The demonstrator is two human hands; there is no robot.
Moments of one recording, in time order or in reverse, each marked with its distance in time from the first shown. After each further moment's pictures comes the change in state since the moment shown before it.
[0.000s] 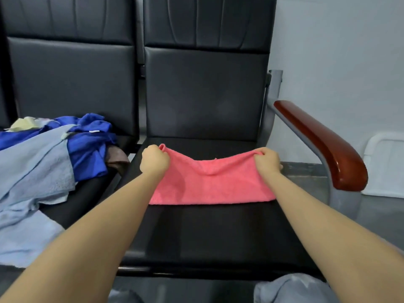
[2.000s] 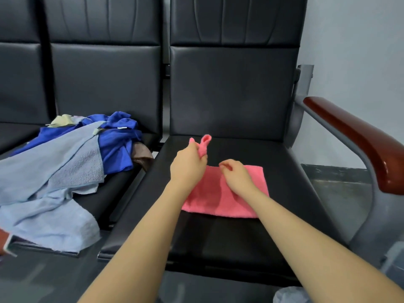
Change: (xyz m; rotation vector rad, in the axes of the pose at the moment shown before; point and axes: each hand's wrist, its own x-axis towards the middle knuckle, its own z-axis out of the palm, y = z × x) left_hand -0.059 0.001 -0.015 0.011 0.011 0.380; right_hand -0.078 -0.032 0.091 -0.015 -0.456 -0.286
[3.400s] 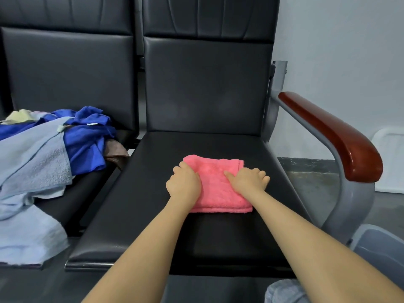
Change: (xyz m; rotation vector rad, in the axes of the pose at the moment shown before) left_hand -0.020 -0.003 0.072 0.395 -0.246 -0.171; right_hand -0.014 0.041 -0.043 -0.680 0.113 0.396
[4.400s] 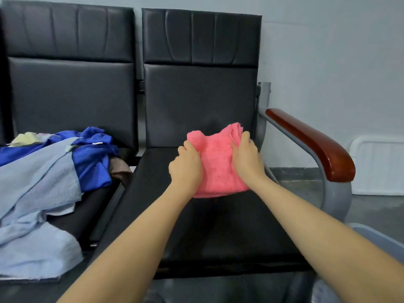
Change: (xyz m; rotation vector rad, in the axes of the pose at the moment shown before) left_hand 0.002 0.012 -0.069 0.075 0.340 0.239; right_hand -0.033 -0.026 -0.080 0.479 0.438 -0.295
